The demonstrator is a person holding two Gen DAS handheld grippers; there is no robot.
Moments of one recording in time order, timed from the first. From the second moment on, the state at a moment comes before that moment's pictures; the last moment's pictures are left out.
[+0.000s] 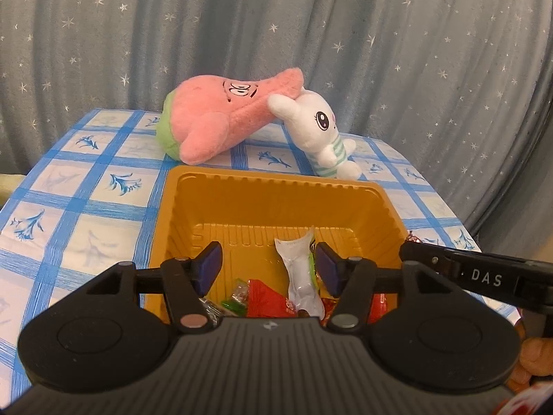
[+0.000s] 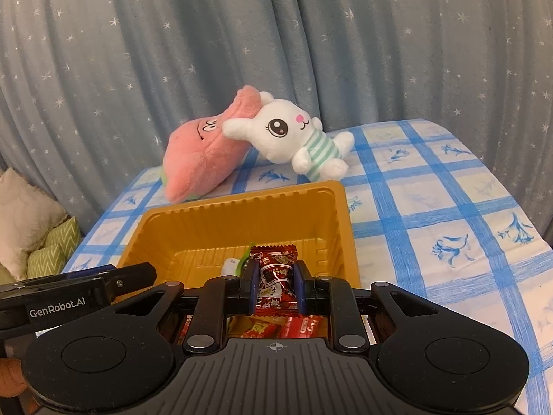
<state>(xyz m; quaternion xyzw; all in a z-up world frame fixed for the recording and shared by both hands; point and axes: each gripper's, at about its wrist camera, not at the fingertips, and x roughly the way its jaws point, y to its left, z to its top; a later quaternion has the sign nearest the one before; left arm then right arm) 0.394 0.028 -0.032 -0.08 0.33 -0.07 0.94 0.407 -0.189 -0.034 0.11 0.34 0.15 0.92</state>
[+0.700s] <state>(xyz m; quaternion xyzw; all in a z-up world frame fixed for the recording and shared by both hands) 0.388 0.042 -0.034 -0.07 0.33 -0.06 0.94 0.408 -0.197 -0.031 0.17 0.31 0.17 0.92</state>
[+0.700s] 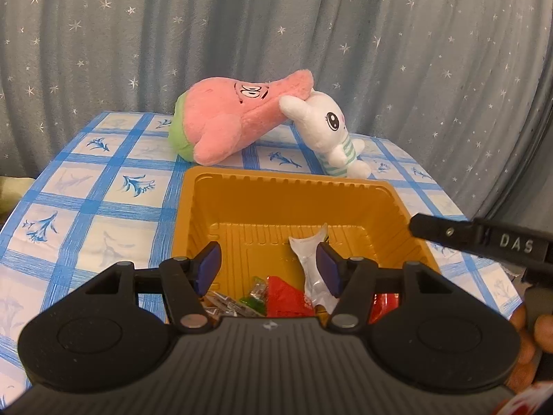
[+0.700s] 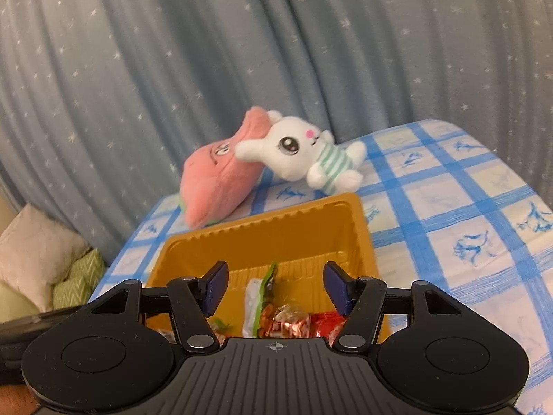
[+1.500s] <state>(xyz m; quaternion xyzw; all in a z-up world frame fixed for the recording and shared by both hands) 0.334 0.045 -0.026 -0.04 0.33 -0.06 0.94 0.360 -0.196 -0.015 0.11 0.29 0.16 0.94</state>
